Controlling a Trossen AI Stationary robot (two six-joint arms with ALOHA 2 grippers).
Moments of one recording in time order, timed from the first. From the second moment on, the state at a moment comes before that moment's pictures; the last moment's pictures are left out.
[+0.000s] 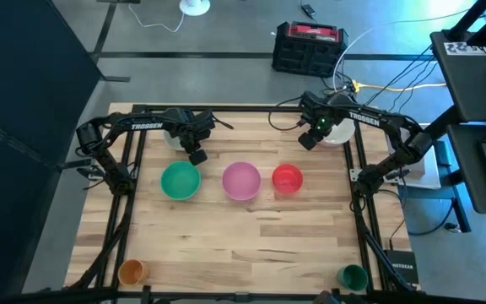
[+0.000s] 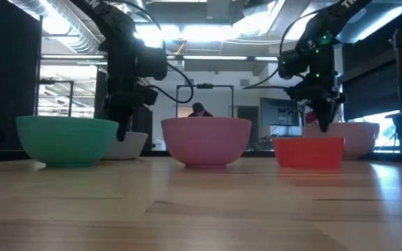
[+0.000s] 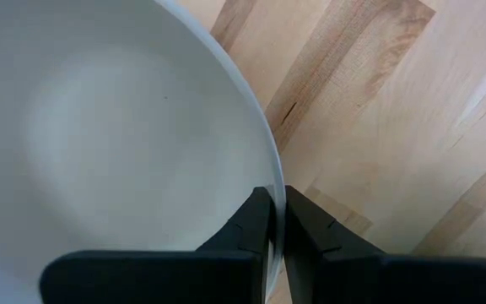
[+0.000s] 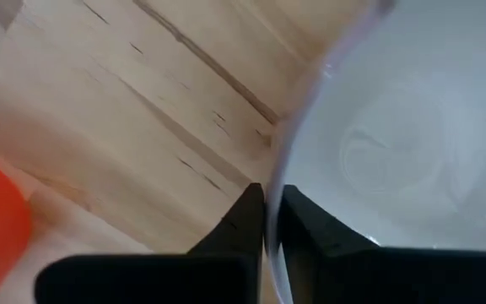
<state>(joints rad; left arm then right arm) 0.50 1.68 1.10 -0.90 -0.13 0.00 -0.73 1.53 1.04 -1.03 0.03 0.07</state>
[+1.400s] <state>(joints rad) 0.50 1.68 1.10 -0.90 -0.13 0.00 -0.19 1.63 1.14 -0.87 -0.12 0.00</state>
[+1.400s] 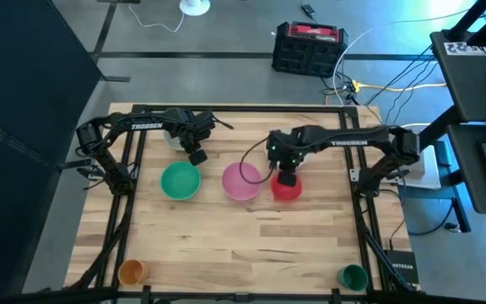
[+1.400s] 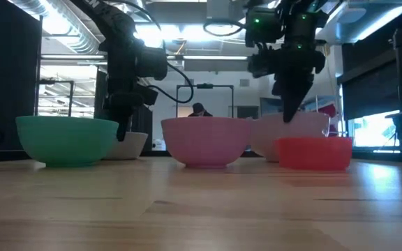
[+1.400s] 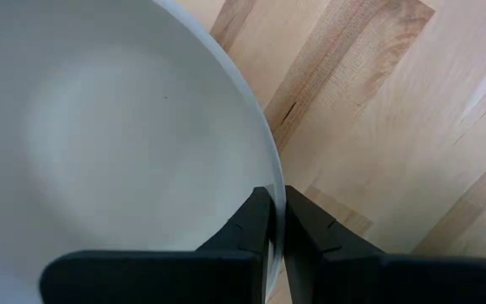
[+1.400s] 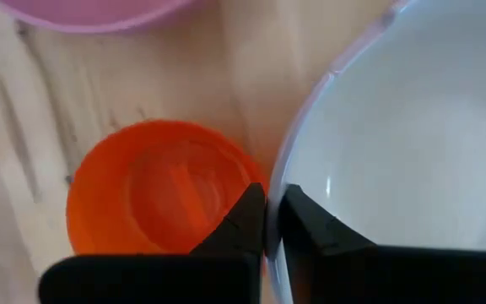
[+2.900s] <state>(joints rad) 0.50 1.68 1.10 -0.91 -0.13 0.00 -0.07 1.64 1.21 -0.84 -0.07 0.10</state>
